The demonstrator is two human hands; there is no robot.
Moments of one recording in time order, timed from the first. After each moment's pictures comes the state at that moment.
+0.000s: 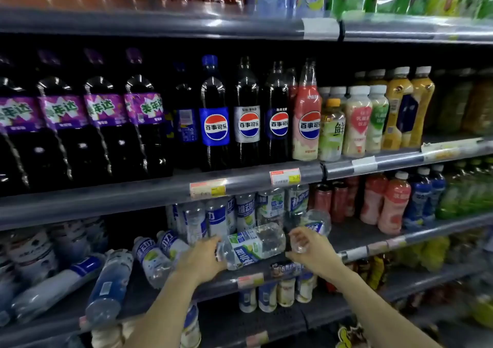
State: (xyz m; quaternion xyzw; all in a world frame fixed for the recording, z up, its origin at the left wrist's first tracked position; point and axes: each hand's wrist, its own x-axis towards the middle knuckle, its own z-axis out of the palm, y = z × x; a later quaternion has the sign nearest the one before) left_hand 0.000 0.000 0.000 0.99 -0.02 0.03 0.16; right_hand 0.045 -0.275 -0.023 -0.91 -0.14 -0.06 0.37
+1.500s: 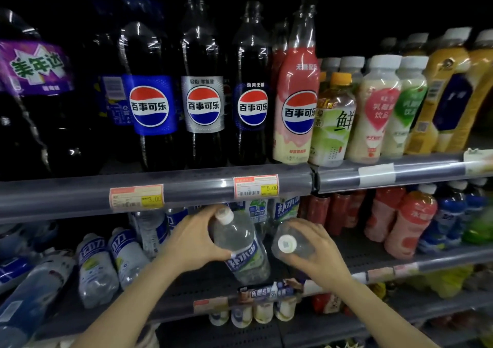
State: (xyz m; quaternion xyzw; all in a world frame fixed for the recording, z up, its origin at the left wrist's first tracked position) left_hand 0.092 -0.067 0.018 0.94 -0.06 0.15 0.30; right_hand 0.139 -0.341 -0.035 -0.86 -0.29 -0.19 0.37
